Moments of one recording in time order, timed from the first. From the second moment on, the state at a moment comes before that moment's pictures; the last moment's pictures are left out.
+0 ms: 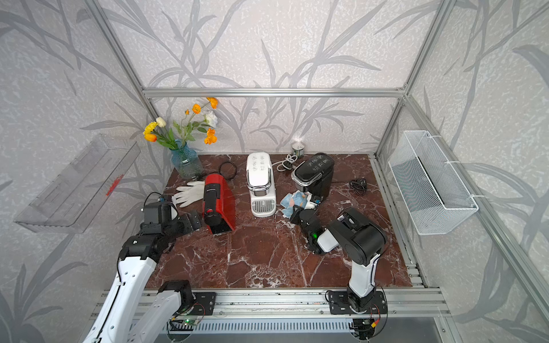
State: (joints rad) left arm 0.05 0.76 0.74 -0.78 0.01 -0.34; right arm 0.59 1.84 0.45 1.01 0.26 0.85
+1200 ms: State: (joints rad) left arm -0.25 0.68 0.90 -0.91 0.09 -0.41; right arm 0.13 1.21 0.38 0.32 -0.07 0.63
